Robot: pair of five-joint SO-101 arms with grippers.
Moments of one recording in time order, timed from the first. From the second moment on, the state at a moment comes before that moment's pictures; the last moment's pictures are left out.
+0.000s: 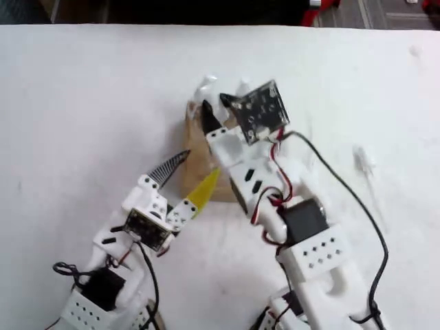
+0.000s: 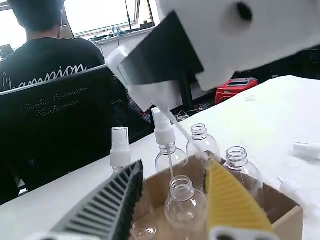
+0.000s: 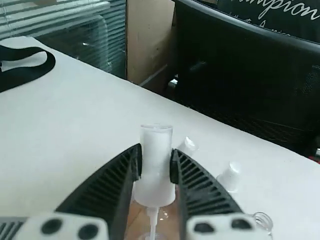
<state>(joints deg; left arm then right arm) 24.0 -104.7 93.8 21.9 -11.7 -29.2 -49.9 39.8 31.3 7.9</state>
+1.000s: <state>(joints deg) 24.1 -104.7 95.2 21.9 -11.7 -37.0 -73.4 44.7 49.1 2.4</state>
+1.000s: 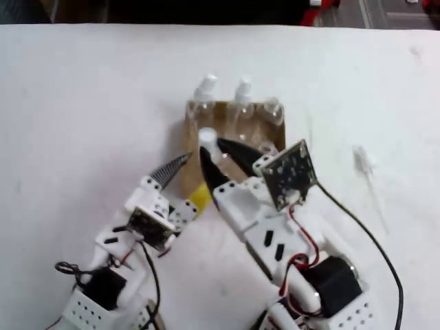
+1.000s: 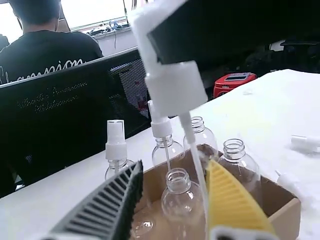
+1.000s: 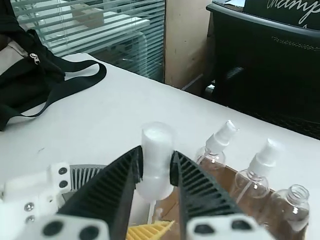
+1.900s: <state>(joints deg) 24.0 -104.7 95.2 21.9 -12.1 -15.8 -67.1 43.2 24.9 2.7</state>
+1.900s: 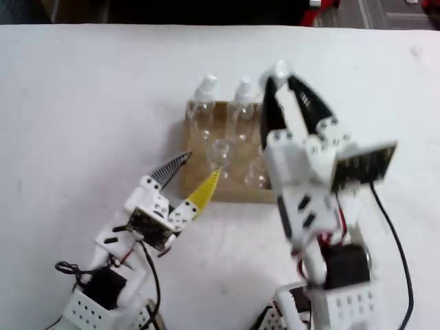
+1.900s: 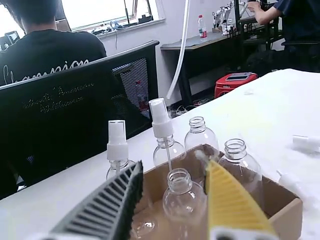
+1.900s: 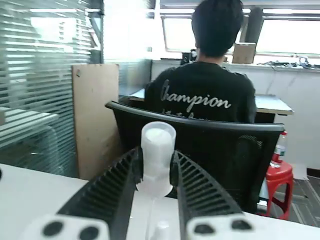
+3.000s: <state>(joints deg) 24.0 -104.7 96.4 21.9 -12.3 -5.3 -35.9 32.4 17.1 2.9</state>
